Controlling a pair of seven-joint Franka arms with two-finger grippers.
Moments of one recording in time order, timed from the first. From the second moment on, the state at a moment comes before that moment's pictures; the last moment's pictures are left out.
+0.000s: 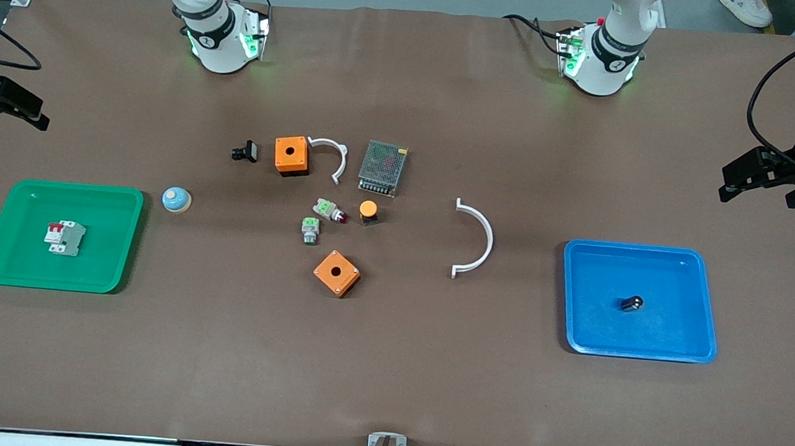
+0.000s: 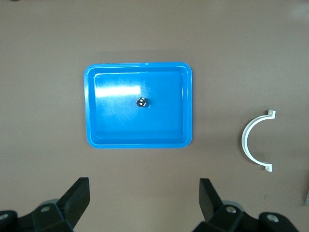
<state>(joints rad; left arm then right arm) 0.15 0.03 -0.22 -1.52 0.01 1.62 -0.02 0.00 -0.05 -0.09 -1.62 -0.01 1.53 -0.07</state>
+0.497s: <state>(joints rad) 0.03 0.03 -0.08 -1.52 0.01 1.62 -0.02 0.00 -0.05 -0.08 -1.61 -0.01 1.51 -0.07</state>
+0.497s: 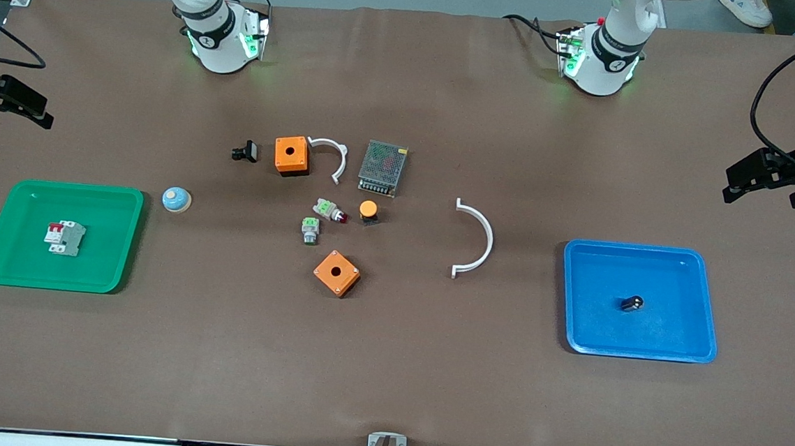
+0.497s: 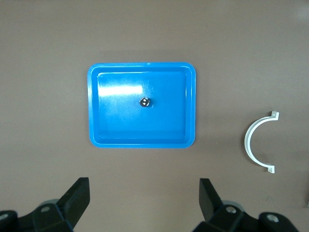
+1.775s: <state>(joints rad) 0.03 0.03 -0.08 -1.52 0.01 1.62 -0.02 0.00 -0.05 -0.08 -1.61 0.01 1.52 -0.07</state>
